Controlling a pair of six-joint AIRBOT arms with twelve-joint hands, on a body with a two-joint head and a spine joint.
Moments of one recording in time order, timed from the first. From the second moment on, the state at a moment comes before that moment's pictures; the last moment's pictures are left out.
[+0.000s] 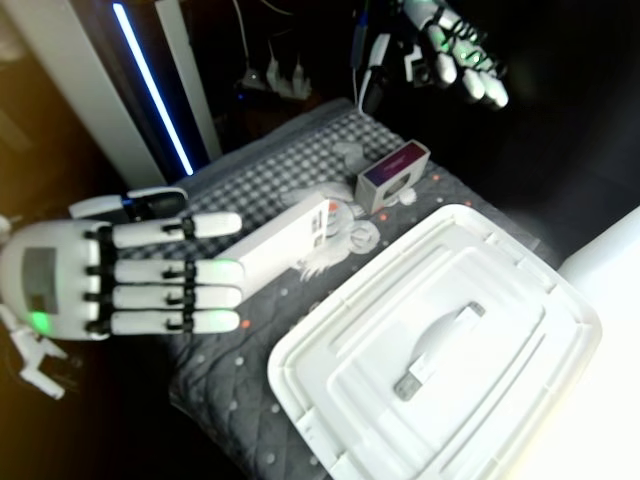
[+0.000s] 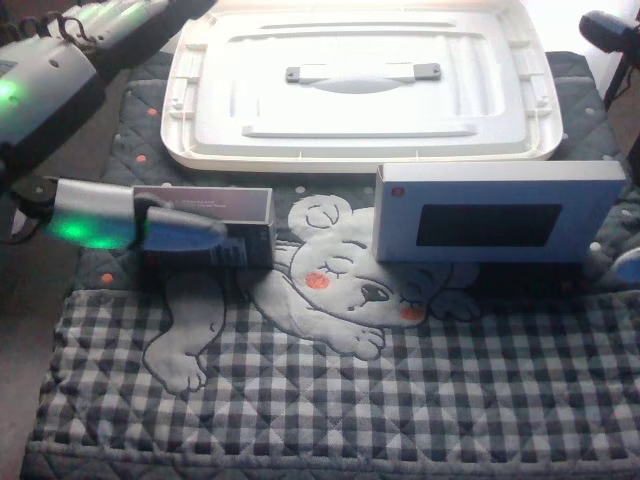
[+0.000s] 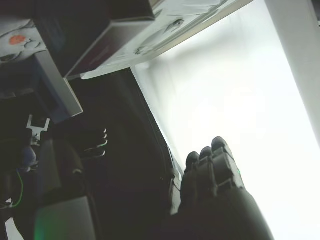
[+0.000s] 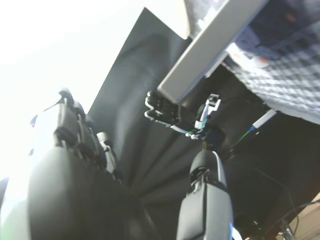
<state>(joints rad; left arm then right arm) 0.70 -0.86 1.01 -0.12 -1.05 0.98 -0.81 -1.00 1.33 0.03 1.37 -0.20</state>
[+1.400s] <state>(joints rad) 0.65 -0.97 1.11 -0.05 -0.73 0.98 -0.62 -1.13 1.44 -0.16 1.04 -0.20</state>
